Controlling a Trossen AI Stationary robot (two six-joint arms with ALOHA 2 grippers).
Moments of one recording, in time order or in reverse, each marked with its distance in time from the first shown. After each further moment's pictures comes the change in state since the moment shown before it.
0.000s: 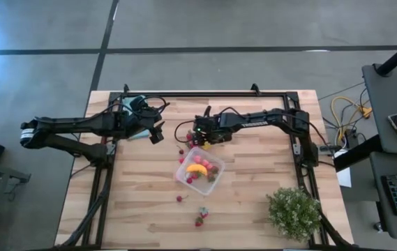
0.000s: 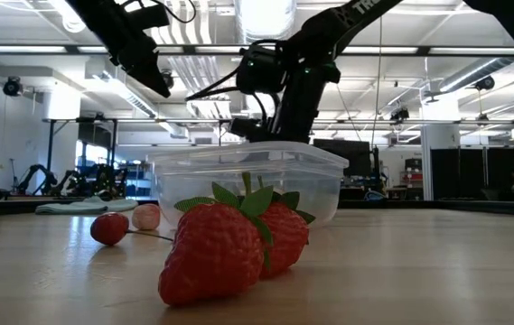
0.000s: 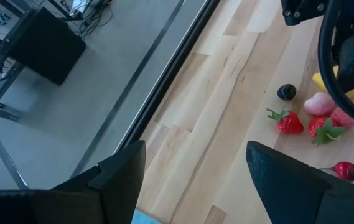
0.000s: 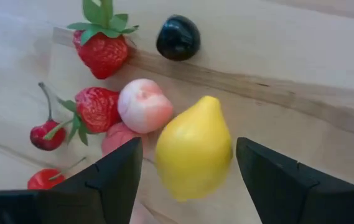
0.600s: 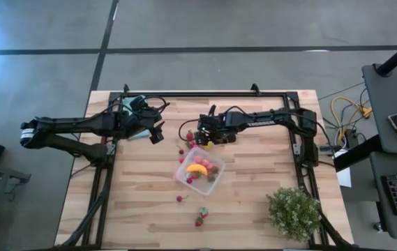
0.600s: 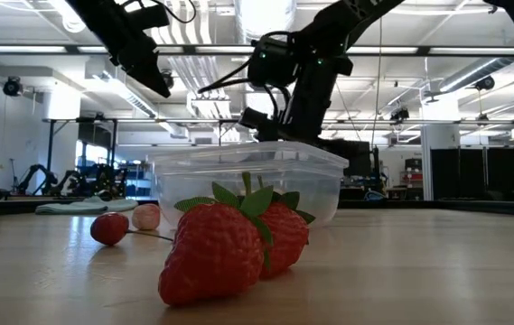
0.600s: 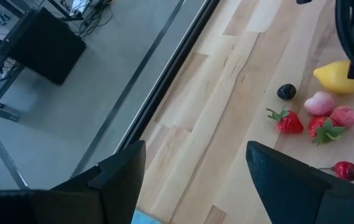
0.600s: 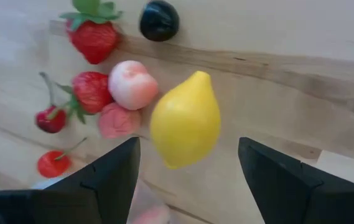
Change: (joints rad) left arm 0.000 0.000 0.000 0.000 0.000 0.001; right arm 0.000 -0.088 -0.074 -0.007 -0.037 0.063
